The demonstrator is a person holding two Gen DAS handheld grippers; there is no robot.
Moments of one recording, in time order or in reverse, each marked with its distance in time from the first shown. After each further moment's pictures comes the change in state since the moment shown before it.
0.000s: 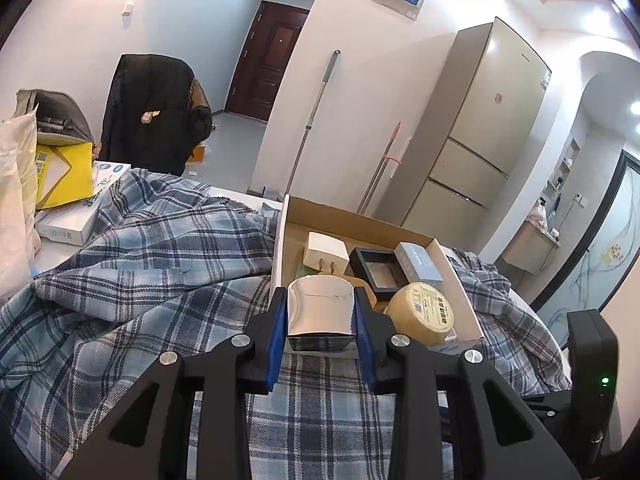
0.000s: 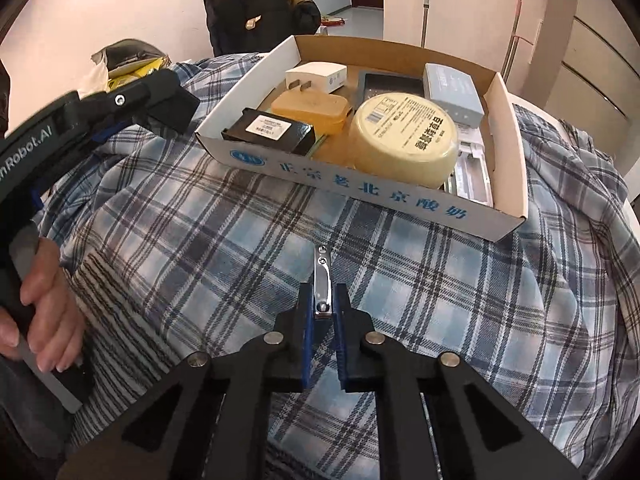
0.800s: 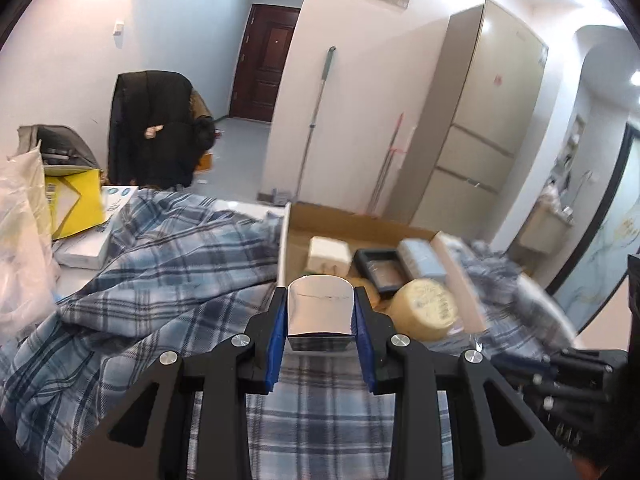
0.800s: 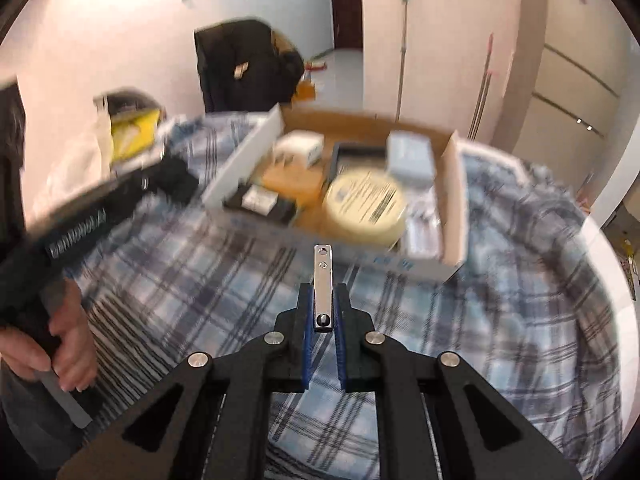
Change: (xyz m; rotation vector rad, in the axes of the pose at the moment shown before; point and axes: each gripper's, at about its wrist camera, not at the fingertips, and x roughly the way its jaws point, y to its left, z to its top) left arm -0.014 -0.016 0.016 0.064 0.018 0.045; right arm -0.075 -0.011 0.011 0.035 -0.227 -0.063
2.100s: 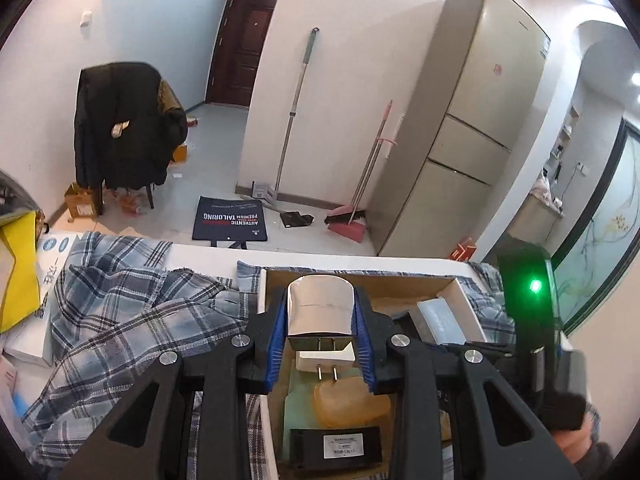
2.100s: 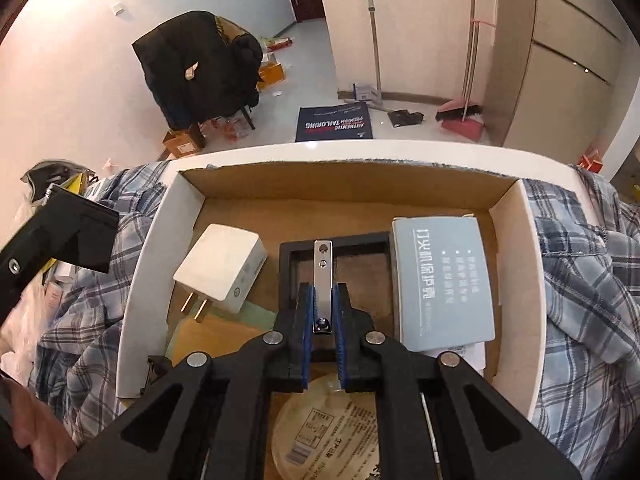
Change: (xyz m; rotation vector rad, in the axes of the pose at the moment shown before) left arm 0.102 0.005 0.076 0.050 0.075 -0.053; right arm 0.156 -0.037 0.106 0.181 0.178 0.025
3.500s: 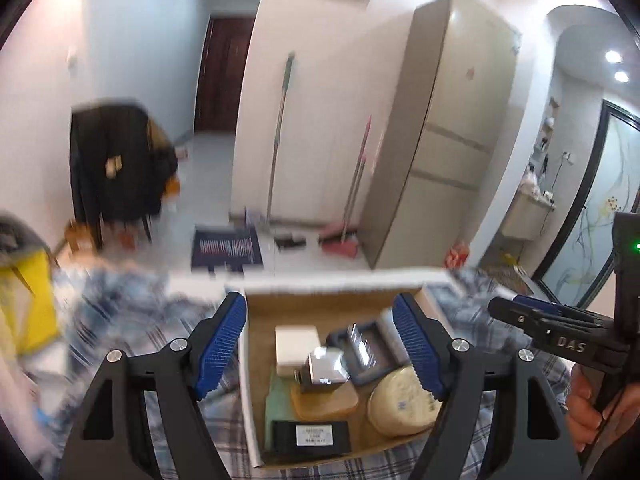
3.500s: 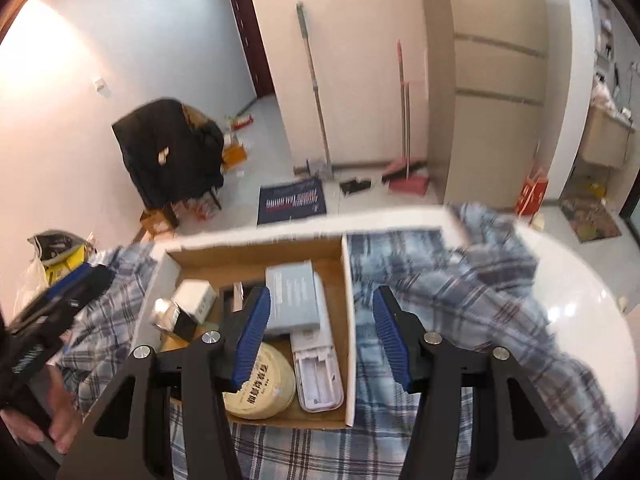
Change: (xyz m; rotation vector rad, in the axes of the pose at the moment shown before) left arm -0.058 -0.044 0.011 0.098 -0.126 -0.001; right arm -0.153 -0.052 -0.031 0.088 -0.357 -0.138
